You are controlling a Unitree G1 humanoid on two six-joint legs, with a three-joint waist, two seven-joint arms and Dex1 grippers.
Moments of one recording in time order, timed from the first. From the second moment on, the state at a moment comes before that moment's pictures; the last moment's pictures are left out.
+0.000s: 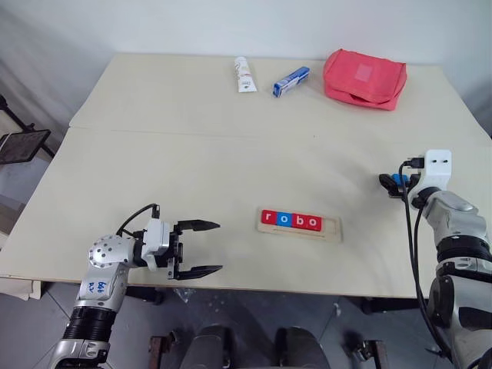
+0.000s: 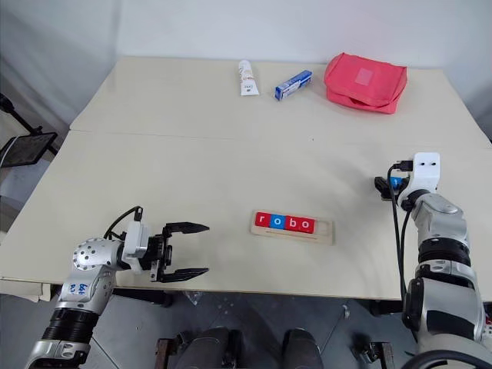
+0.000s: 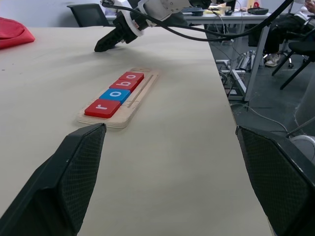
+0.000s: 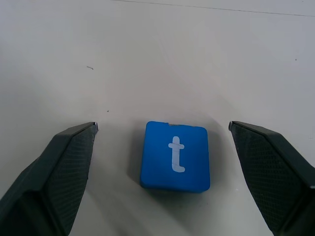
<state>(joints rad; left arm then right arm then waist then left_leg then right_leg) -0.22 0.51 0.03 0.13 -0.45 -0.17 -1.34 -0.79 -0.66 -0.29 0.95 0.16 0.25 0.42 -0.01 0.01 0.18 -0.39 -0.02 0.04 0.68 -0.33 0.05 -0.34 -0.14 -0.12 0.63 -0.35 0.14</state>
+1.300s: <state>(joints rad) -0.38 0.47 0.01 0.34 -0.44 -0.24 -1.44 -0.11 -0.38 -0.43 -0.47 0.41 0.97 0.05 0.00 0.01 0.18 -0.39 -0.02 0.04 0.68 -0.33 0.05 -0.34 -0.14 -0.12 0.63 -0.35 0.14</state>
